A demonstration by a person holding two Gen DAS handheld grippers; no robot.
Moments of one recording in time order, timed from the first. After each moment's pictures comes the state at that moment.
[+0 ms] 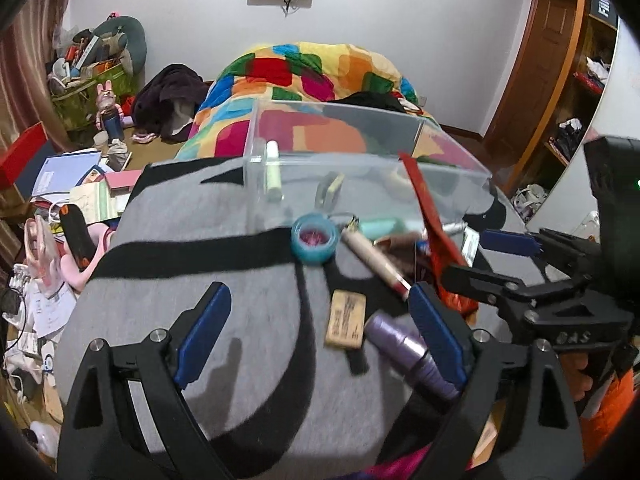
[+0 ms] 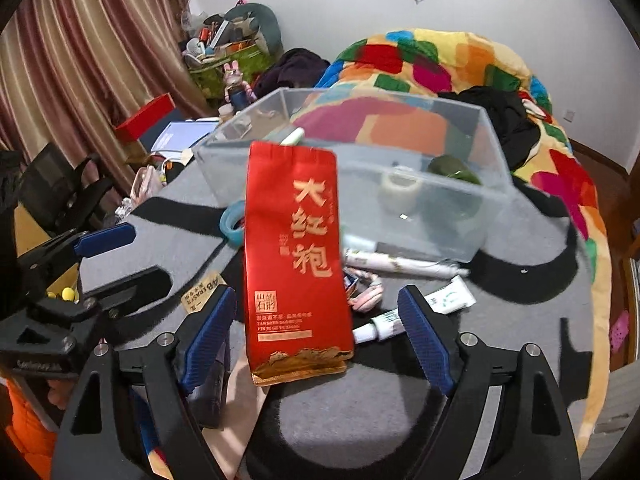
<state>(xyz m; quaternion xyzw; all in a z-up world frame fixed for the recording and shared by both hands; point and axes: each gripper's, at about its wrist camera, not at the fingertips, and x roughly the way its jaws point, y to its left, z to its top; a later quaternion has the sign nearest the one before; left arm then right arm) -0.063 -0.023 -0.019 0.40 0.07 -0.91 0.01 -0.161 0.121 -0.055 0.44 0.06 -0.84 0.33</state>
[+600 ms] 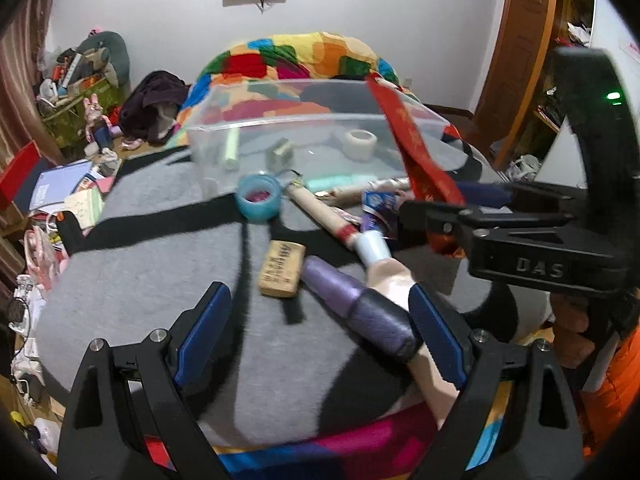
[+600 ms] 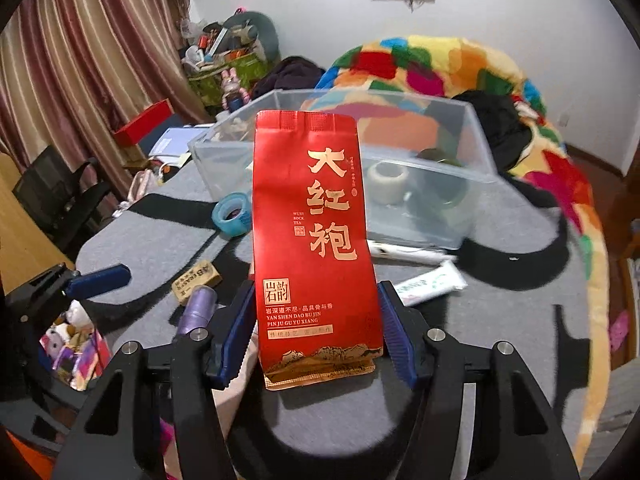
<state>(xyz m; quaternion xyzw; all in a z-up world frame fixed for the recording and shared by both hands) -0.046 0.033 -0.034 0.42 0.03 -0.91 -0.01 -0.147 0.143 -0.057 0.41 0.06 -0.85 0.32</state>
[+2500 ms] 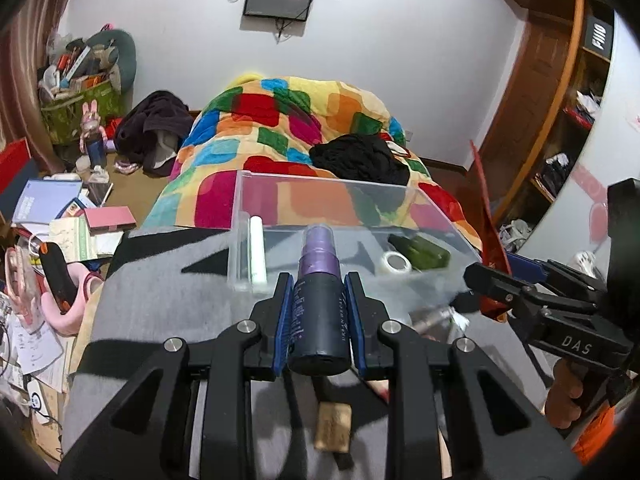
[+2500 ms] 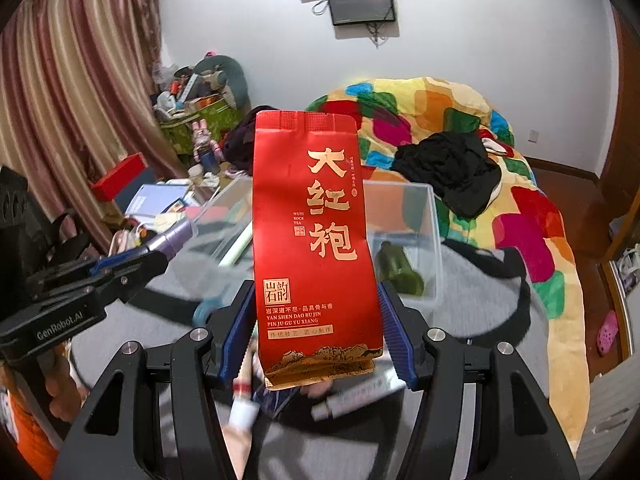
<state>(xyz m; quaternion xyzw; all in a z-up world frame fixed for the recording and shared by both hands) -0.133 -0.045 0.023 0.35 0.11 -0.93 -0.02 -0.194 0.133 0.000 0.36 0.02 -0.89 0.26</state>
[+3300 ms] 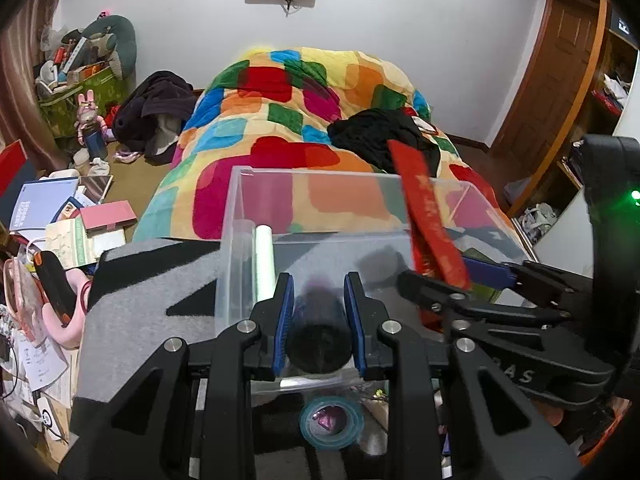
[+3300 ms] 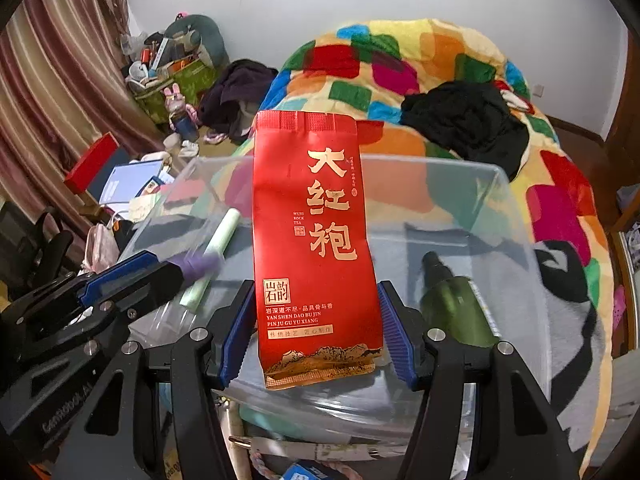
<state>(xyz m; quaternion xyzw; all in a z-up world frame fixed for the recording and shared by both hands) -0.208 -0.049 -0.011 0.40 0.08 -0.91 0.00 -0.279 0.067 -0.049 0.46 0.02 -0.85 0.25</state>
